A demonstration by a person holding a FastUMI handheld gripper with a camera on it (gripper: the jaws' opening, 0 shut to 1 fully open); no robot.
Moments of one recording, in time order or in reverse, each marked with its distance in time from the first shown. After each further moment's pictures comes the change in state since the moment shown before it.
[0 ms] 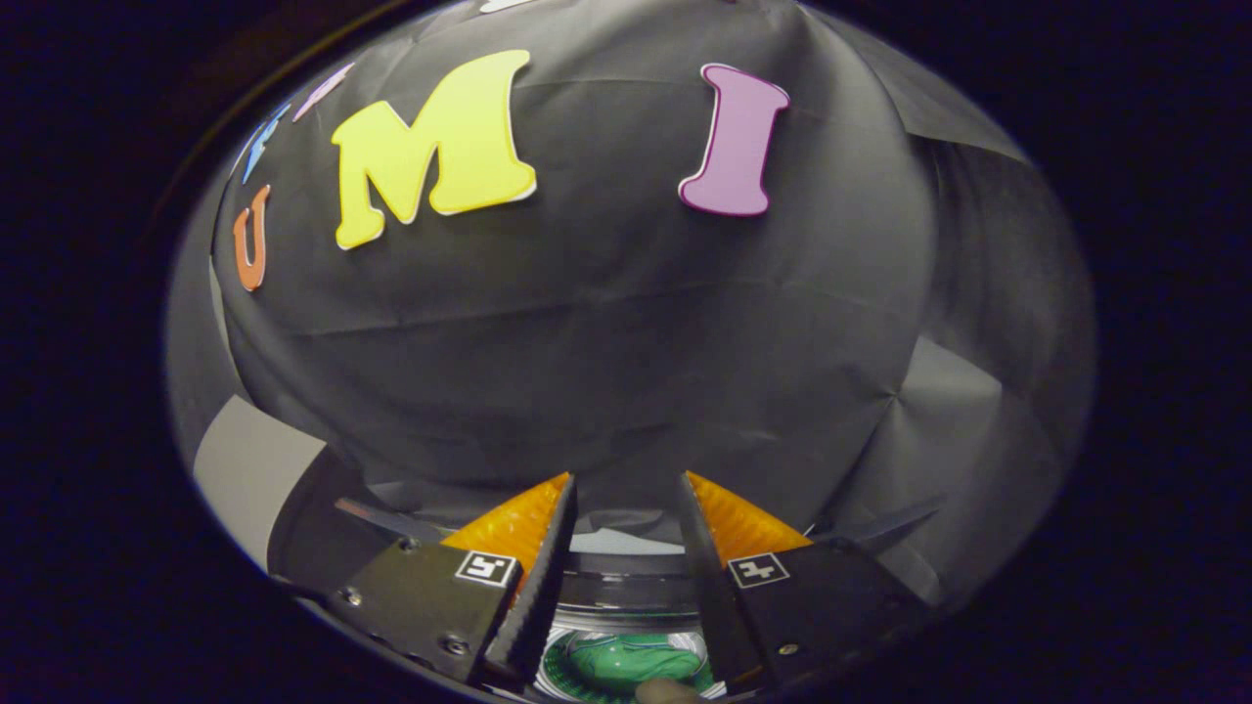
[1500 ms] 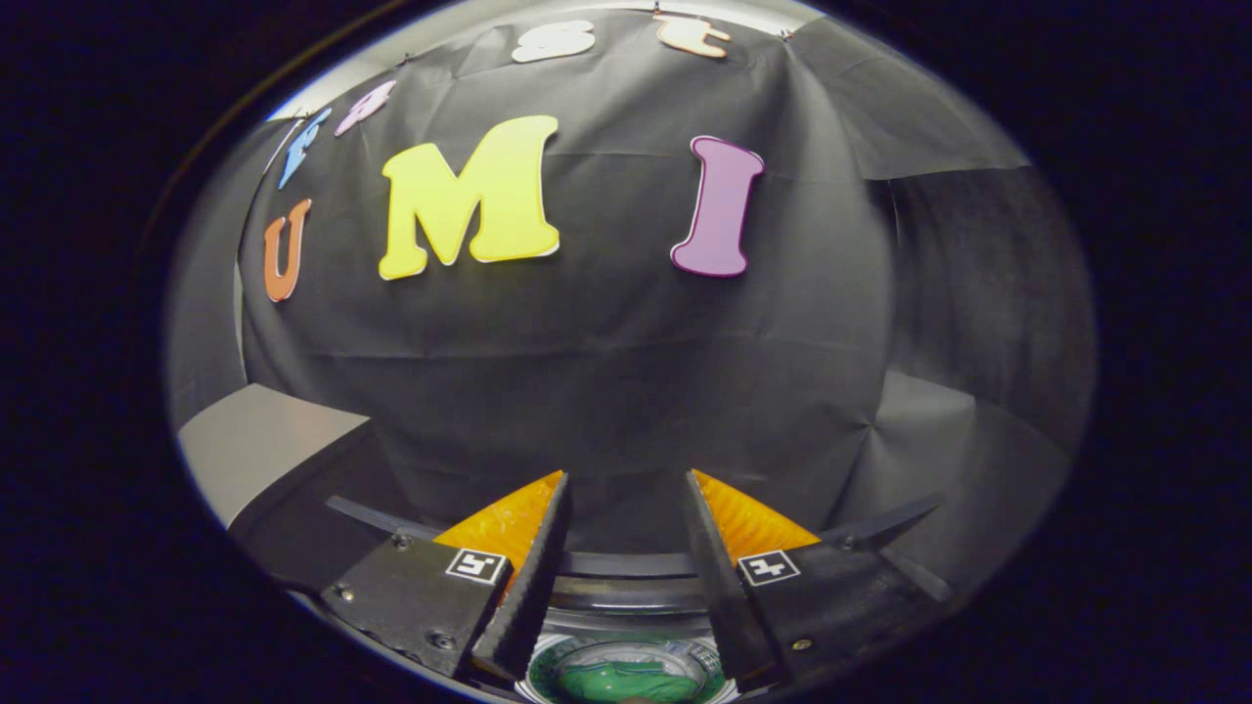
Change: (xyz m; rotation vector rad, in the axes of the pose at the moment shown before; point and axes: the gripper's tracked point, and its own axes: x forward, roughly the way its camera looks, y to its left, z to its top) arm -0.064 0.000 -0.035 -0.020 -0.254 0.013
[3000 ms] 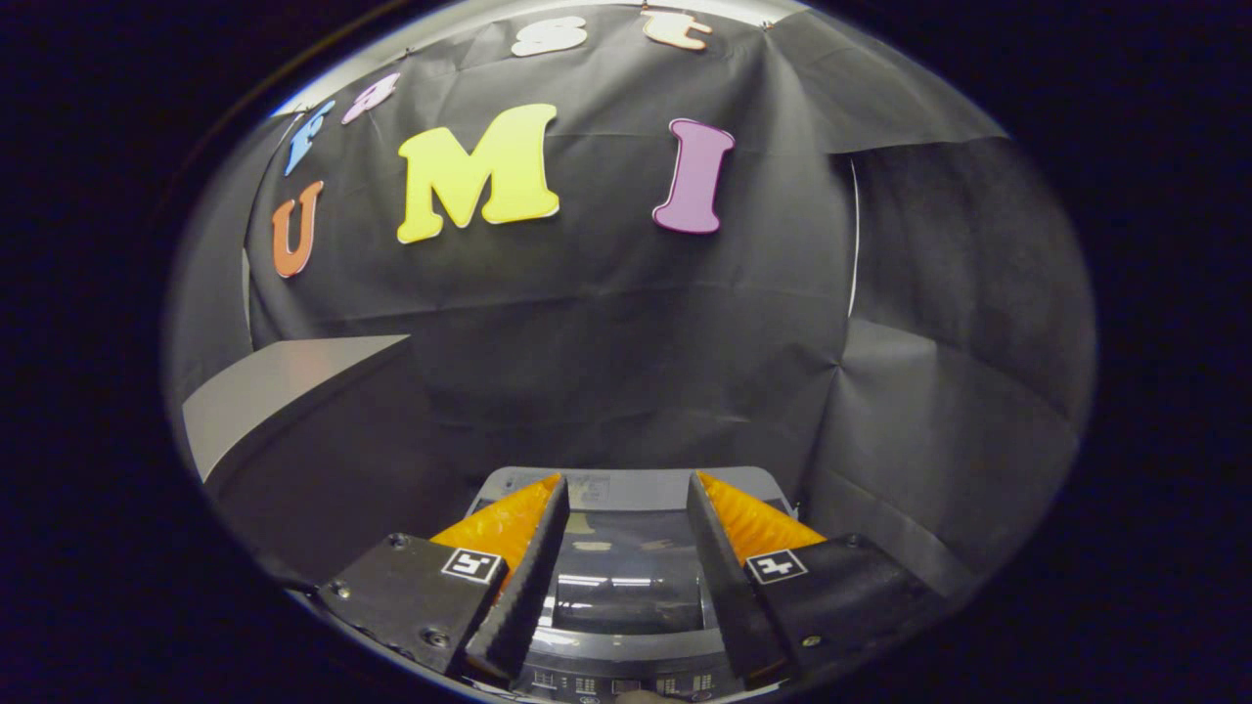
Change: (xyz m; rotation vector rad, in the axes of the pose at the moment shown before) arm -0.093 -0.008 -0.084 0.019 0.099 -0.032
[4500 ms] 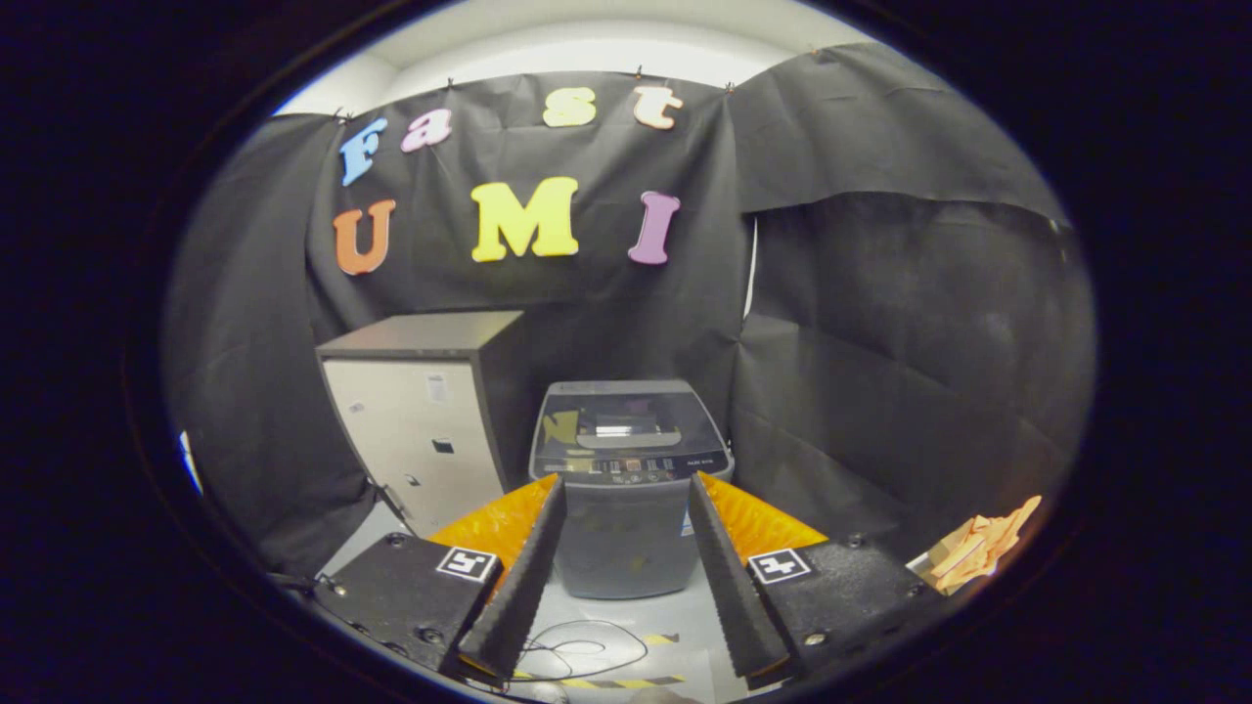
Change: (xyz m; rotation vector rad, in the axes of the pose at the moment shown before) arm -0.473 0.058 -0.127 0.017 -0.081 -0.098
